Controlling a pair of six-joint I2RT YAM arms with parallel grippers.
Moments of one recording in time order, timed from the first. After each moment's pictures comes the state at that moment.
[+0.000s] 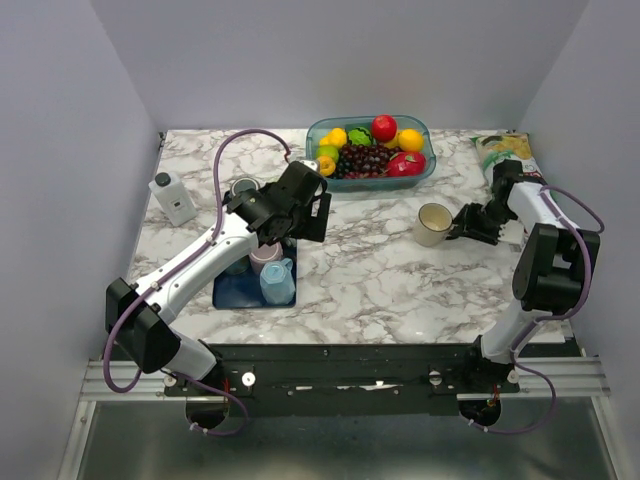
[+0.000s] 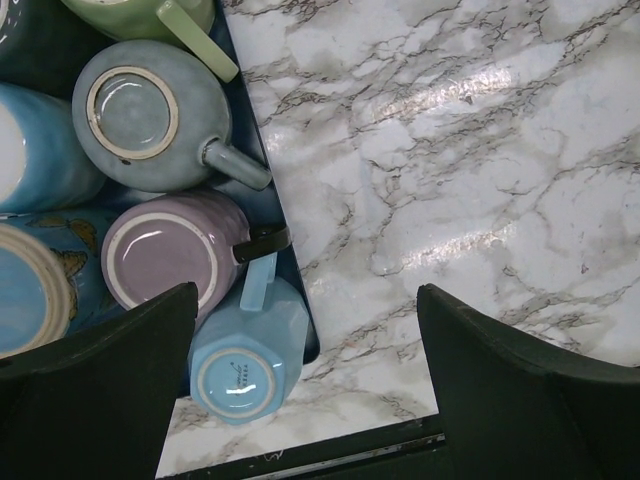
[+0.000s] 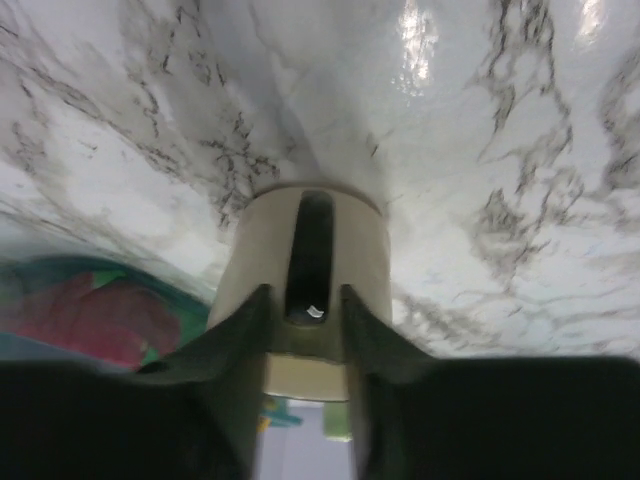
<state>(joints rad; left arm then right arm) -0.72 1.45 1.41 -0.86 -0.26 -0.42 -0.18 1.77 1.29 -0.96 -0.18 1.73</state>
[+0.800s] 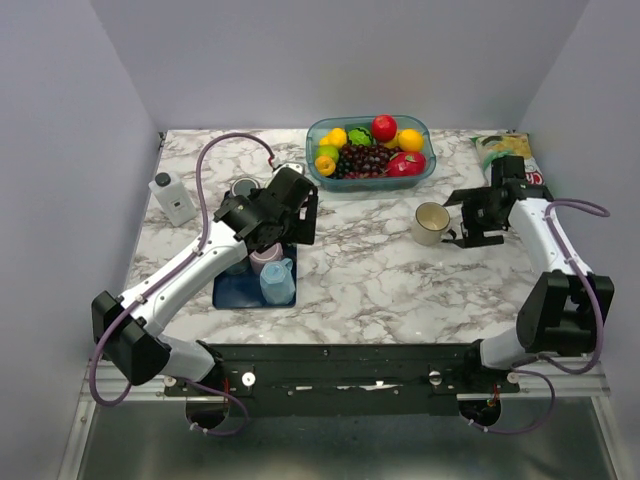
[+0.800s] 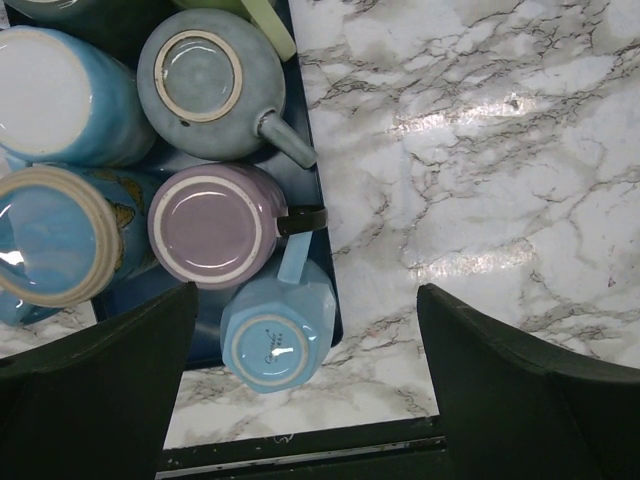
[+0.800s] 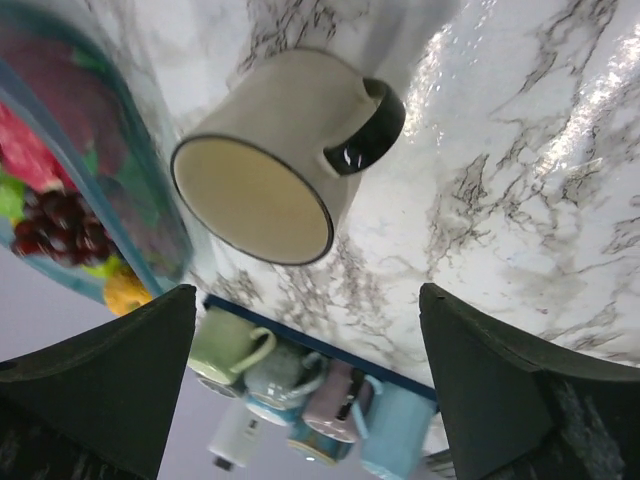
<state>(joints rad) -0.72 1.38 1.37 -0.91 -0.34 -0.48 -0.10 1.50 1.21 -0.89 -0.13 1.39</state>
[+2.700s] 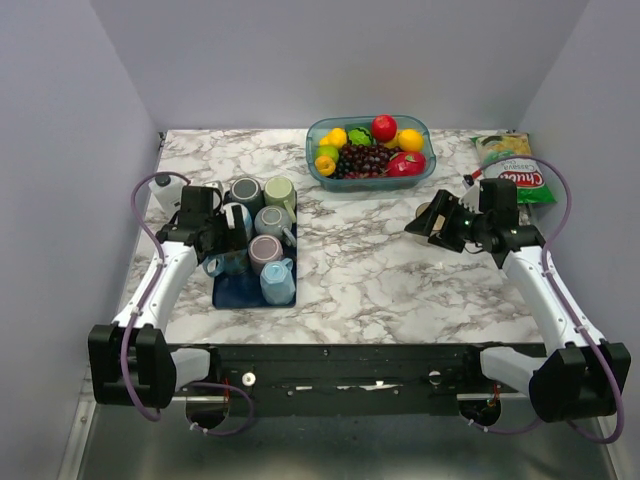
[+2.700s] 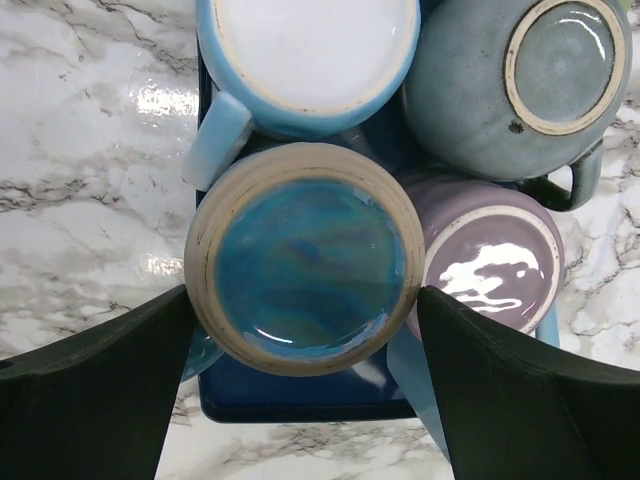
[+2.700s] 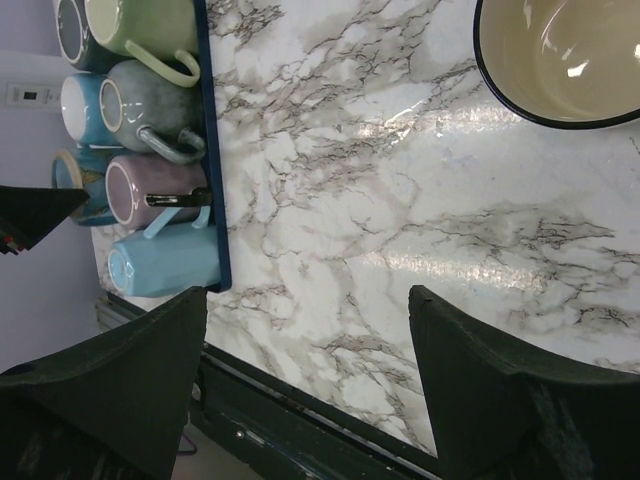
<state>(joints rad) -0.07 1.21 0.89 -0.58 0.04 -0.25 0.08 1.14 0.92 -0.54 -0.47 0.53</state>
